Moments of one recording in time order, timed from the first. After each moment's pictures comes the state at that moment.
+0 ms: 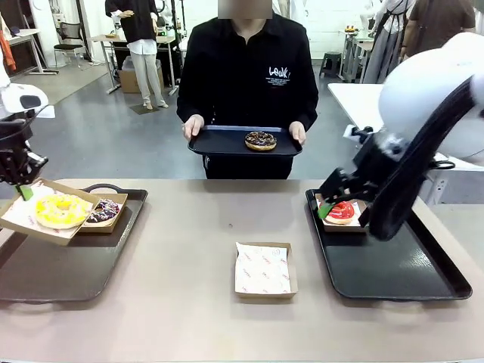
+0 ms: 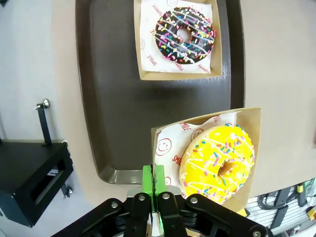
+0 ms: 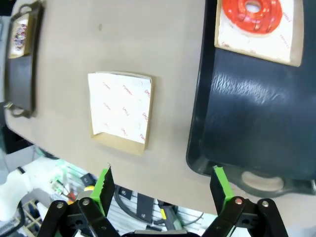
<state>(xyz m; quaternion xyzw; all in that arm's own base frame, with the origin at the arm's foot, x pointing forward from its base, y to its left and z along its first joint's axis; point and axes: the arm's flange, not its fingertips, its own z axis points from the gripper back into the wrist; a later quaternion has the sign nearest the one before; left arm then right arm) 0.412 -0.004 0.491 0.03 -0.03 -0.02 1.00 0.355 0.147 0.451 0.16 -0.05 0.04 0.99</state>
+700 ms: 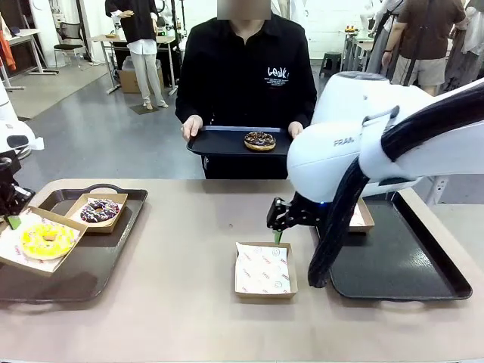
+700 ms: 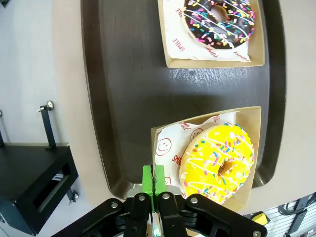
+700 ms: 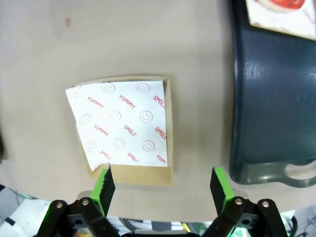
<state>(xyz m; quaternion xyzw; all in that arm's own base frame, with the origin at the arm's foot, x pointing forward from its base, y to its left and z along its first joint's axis) 0.398 0.030 0.425 0.04 -0.03 -0.03 1.00 0.357 0.257 0.395 0.06 -0.03 -0.03 1.00</state>
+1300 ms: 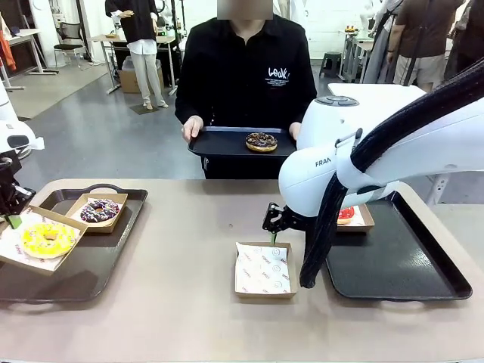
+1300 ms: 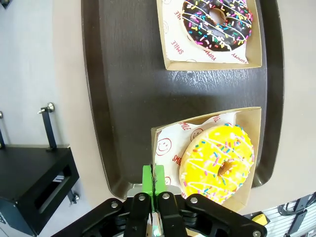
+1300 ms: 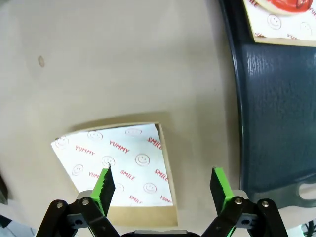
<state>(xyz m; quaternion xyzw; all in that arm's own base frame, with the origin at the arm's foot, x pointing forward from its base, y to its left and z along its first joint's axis) 0.397 0.027 0.430 0.04 -0.04 -0.03 1.00 0.393 0.256 0.355 0.05 -0.04 -0.10 0.99</state>
